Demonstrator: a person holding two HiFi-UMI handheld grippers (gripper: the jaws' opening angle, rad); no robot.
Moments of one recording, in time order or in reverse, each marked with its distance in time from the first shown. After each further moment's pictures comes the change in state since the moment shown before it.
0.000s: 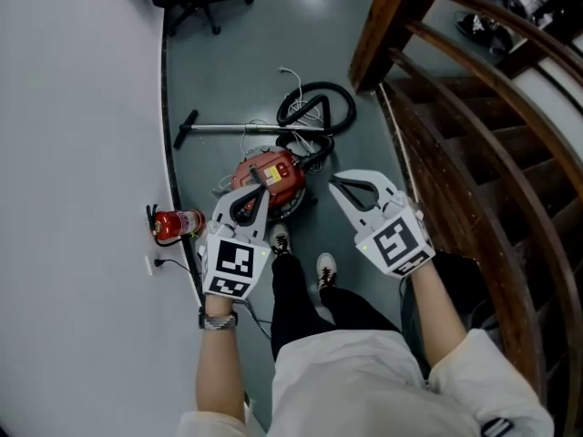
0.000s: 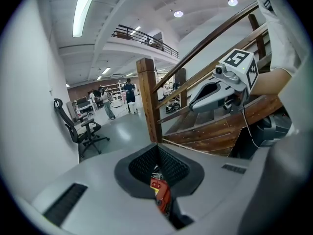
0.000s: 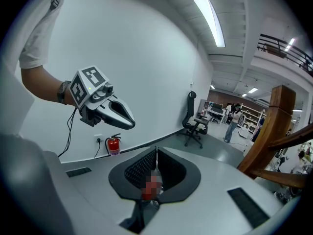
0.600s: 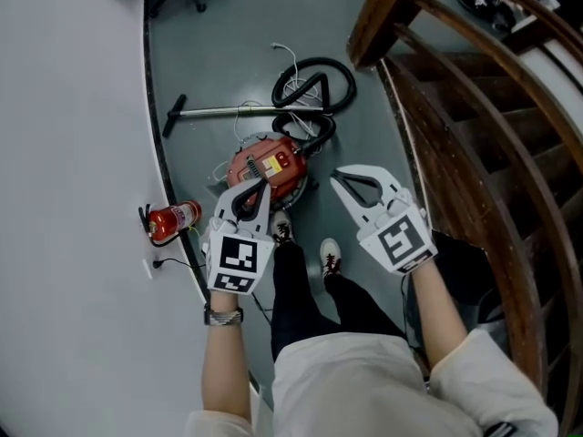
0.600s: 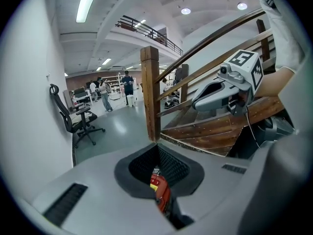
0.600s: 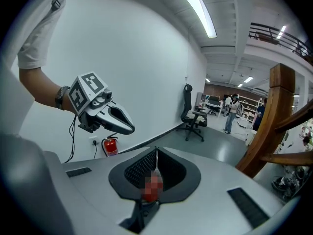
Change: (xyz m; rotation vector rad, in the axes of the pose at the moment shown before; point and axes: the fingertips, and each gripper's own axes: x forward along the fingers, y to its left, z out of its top) left arm 0.059 0.025 -0.048 -0.064 0.055 -0.049; right arm 0.056 -0.013 -0.039 0.096 0.021 -0.006
